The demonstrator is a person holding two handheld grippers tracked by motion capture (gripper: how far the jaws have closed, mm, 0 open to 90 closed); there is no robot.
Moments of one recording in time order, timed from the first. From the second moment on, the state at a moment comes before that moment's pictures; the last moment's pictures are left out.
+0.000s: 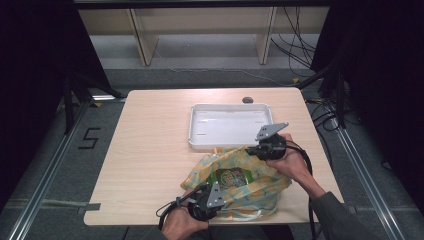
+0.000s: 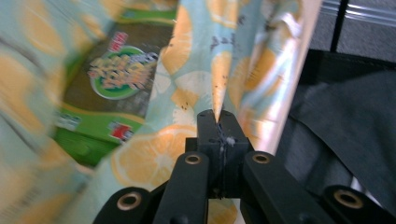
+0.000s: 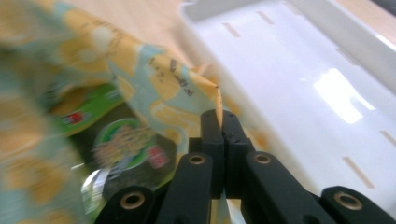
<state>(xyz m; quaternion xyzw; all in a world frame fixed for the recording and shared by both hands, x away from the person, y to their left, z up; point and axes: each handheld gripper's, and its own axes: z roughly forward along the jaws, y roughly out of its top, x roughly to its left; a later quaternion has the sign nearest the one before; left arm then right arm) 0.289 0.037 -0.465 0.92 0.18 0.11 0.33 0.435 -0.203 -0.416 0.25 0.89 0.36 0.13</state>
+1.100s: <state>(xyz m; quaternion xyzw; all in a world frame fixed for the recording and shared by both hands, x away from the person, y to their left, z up) 0.336 0.060 -0.402 0.86 0.29 0.20 0.36 0.409 -0.215 -0.385 0.24 0.87 0.42 0.11</state>
